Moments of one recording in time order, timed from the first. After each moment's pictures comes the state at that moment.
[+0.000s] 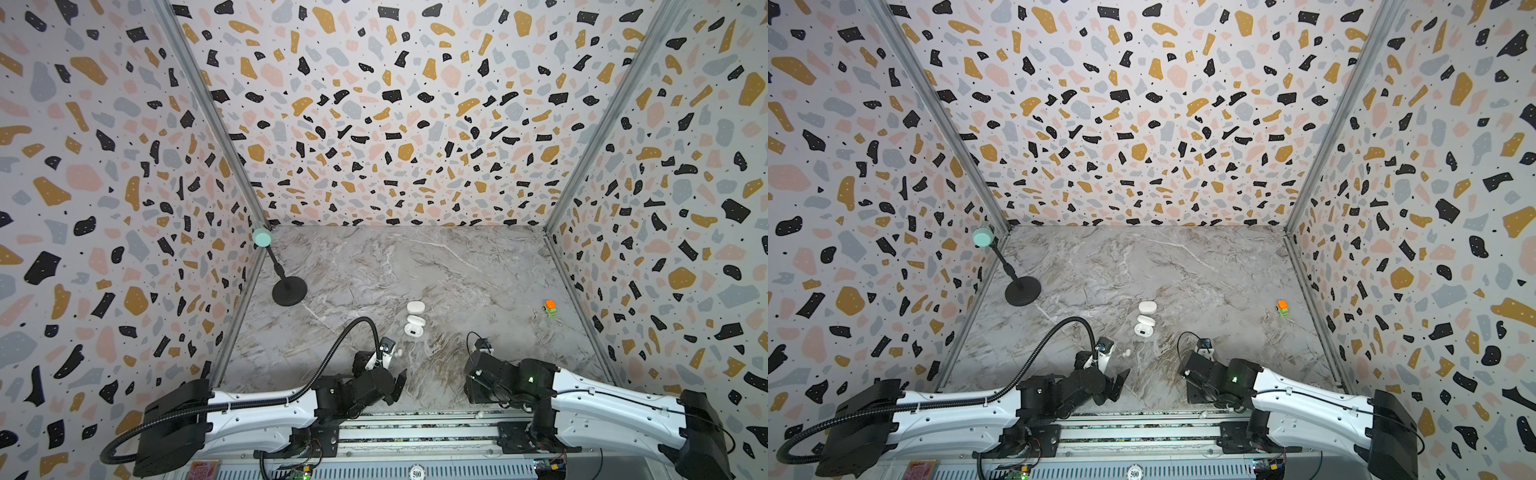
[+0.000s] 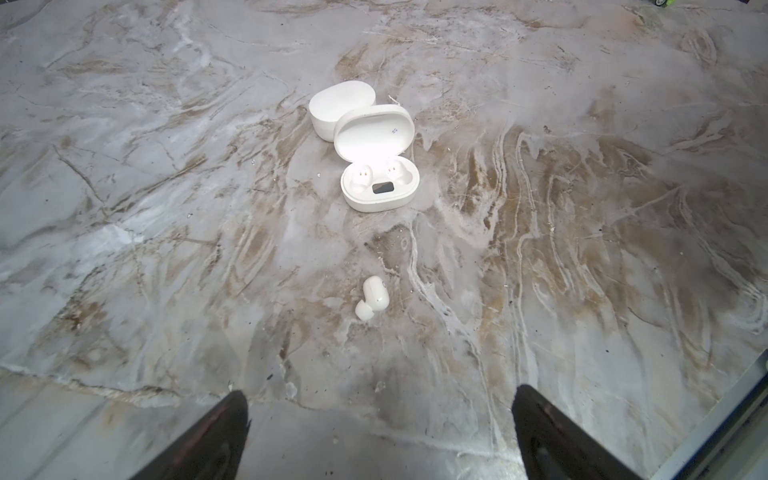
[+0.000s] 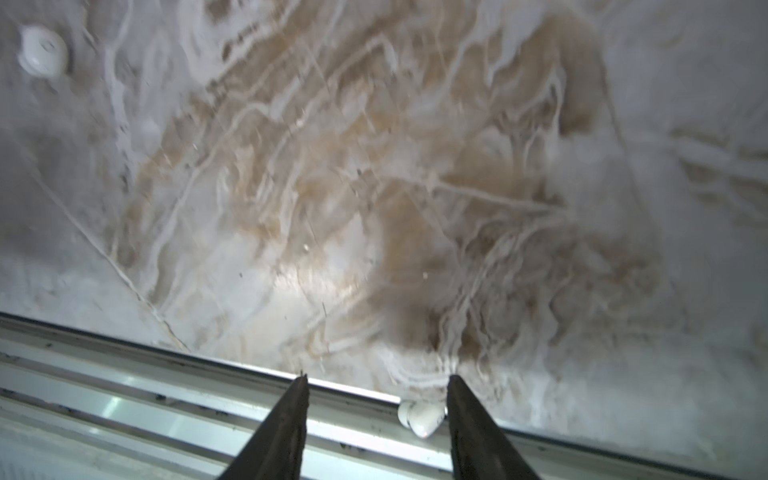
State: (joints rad) left arm -1.26 1.02 0.35 -0.09 -0.53 -0.50; right arm 1.17 0.90 0.53 -0.87 0.12 1.09
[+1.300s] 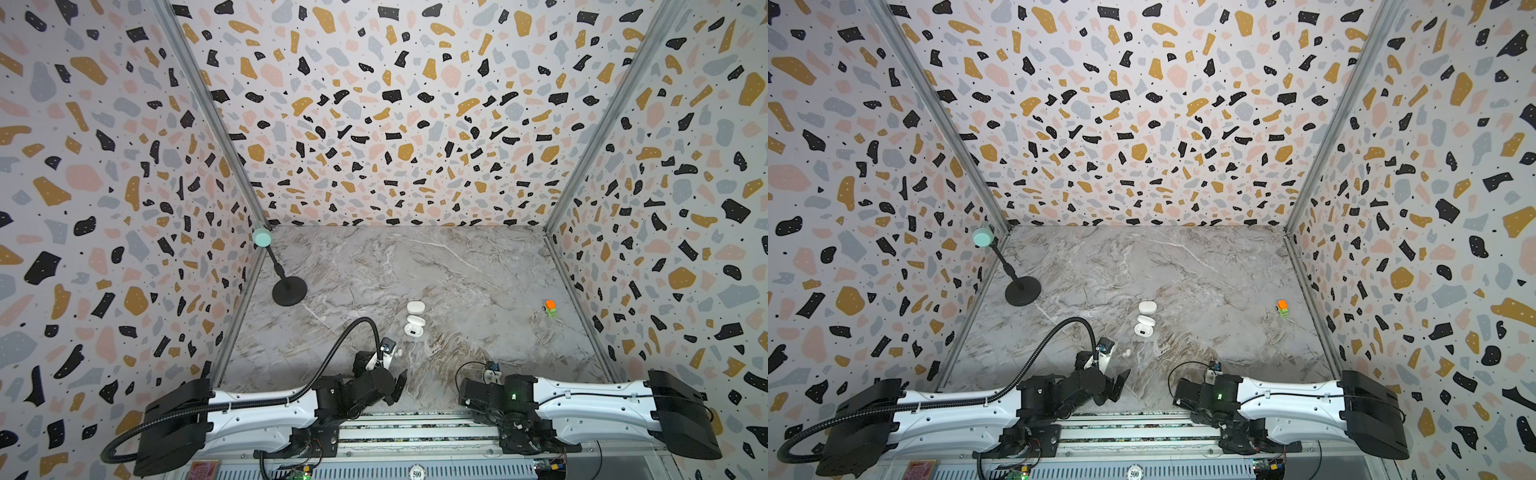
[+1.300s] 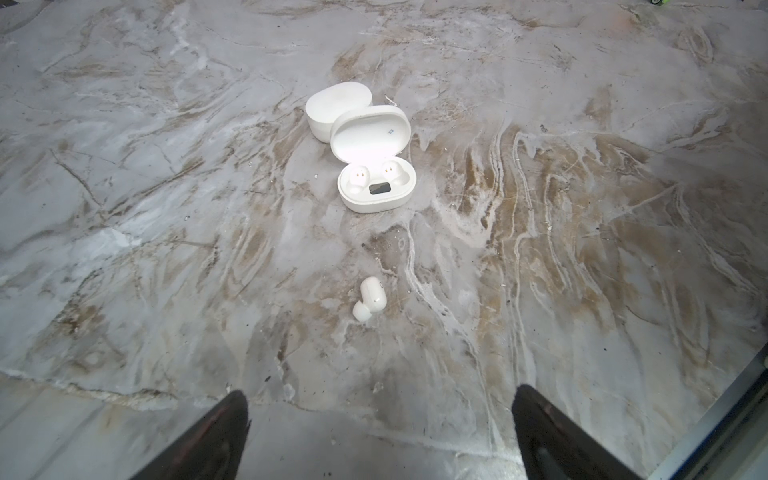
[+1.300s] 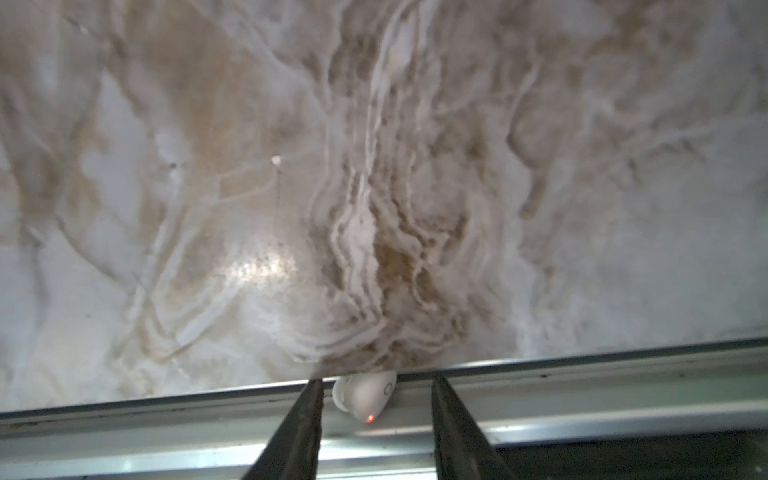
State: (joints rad) left arm -1.26 1.02 0.35 -0.09 -0.53 -0.50; right arm 1.33 1.04 0.44 -0.87 0.11 1.46
